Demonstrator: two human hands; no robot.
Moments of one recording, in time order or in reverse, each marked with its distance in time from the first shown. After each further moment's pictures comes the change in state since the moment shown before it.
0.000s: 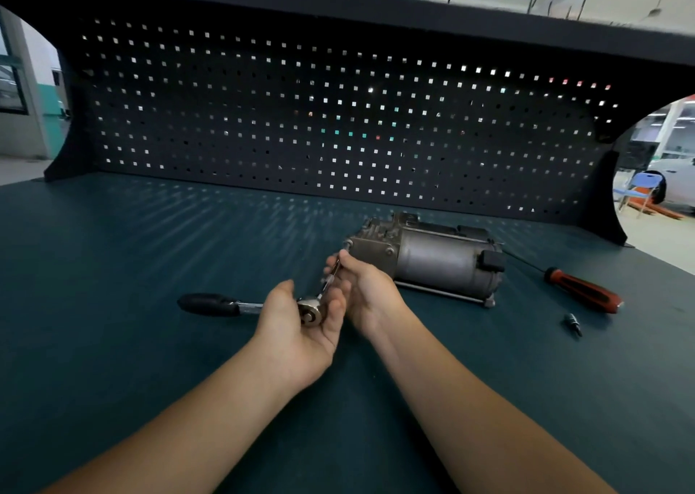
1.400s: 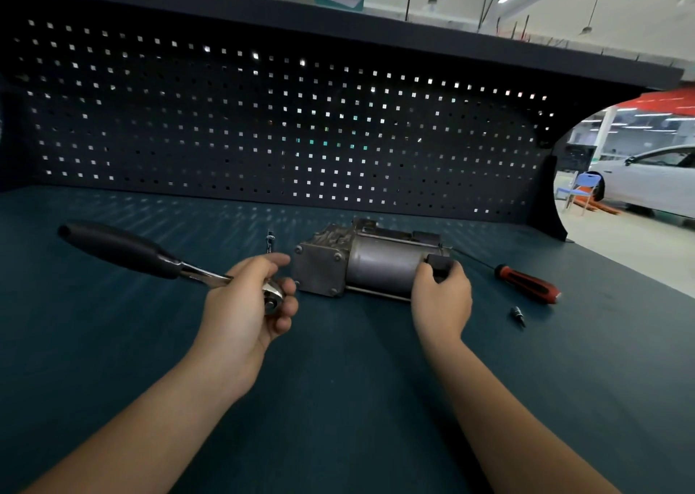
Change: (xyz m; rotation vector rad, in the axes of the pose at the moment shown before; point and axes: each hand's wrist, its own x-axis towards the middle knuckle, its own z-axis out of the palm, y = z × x) left_hand -0.016 0.002 0.014 0.619 -0.074 0.448; right_hand -0.033 -0.050 -0.086 -0.784 0.836 -0.636
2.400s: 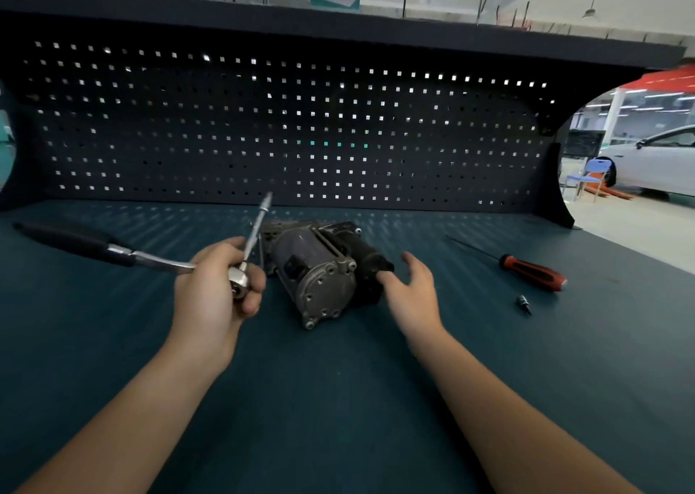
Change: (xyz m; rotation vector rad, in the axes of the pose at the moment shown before) left_hand 0.009 0.015 -0.020 0.023 0.069 0.206; right_hand -0.015 0.001 0.013 0.085 -0.385 -0.049
